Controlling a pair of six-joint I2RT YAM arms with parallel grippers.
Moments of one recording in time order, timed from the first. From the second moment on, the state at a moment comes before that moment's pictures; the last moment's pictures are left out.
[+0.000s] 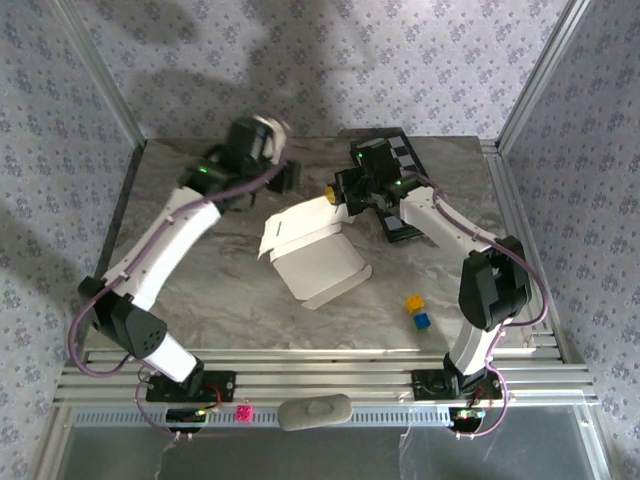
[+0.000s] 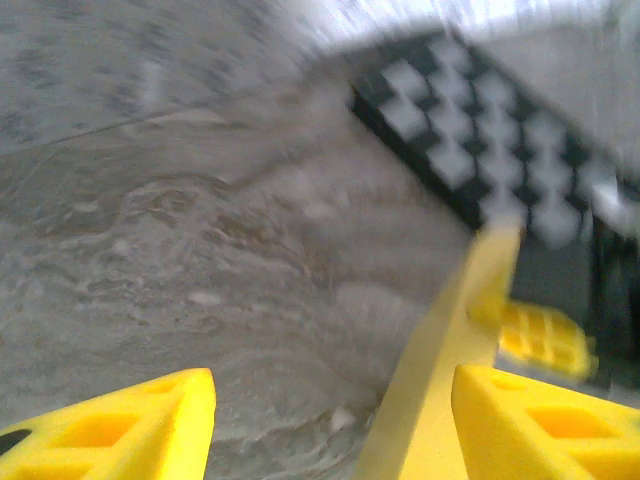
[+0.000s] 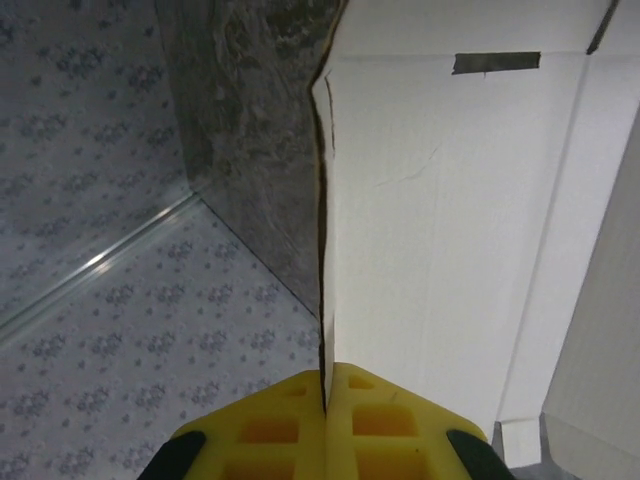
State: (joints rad) left arm -0.53 1.56 1.75 -0.82 -0.08 -0.28; right arm 0.49 1.74 1.47 -0.42 -0.36 1.72
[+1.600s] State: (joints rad) left arm -0.43 1.54 1.66 -0.94 0.26 -1.54; right arm 0.49 1.81 1.55 -0.39 -0.31 1.73
